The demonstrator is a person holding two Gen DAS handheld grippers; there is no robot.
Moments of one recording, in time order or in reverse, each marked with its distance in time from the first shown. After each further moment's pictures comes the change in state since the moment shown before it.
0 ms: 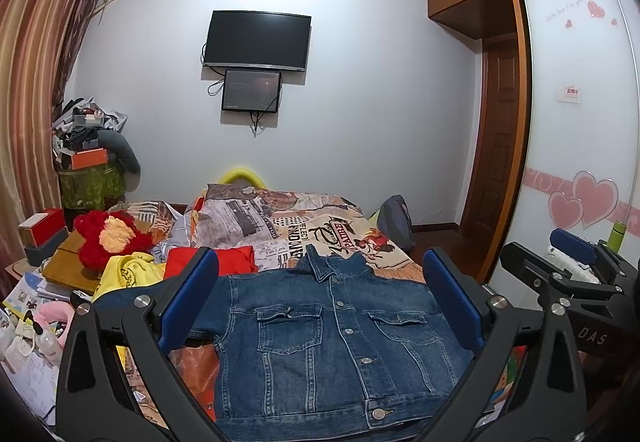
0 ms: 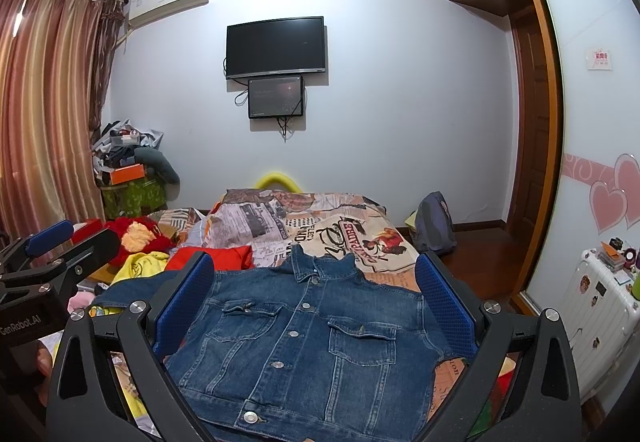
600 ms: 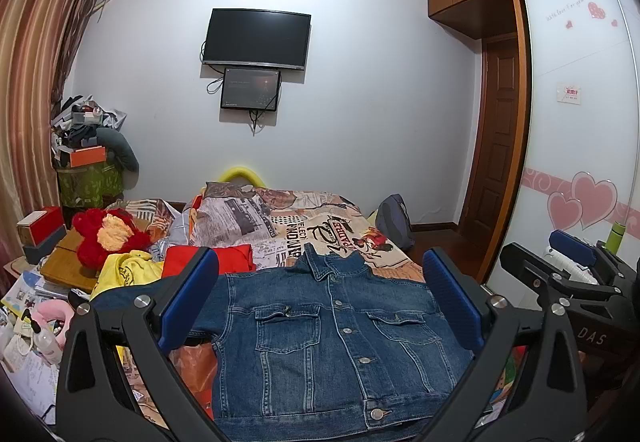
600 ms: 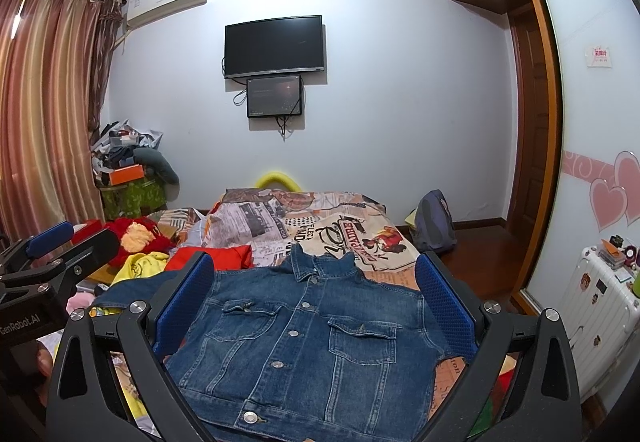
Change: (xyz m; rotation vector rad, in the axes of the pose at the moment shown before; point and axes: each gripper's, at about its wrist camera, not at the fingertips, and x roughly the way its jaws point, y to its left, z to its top) left arm 0.001 -0.004 -0.001 -0.003 0.007 -0.002; right arm -0.001 -0.007 0.001 0.009 0.006 0.003
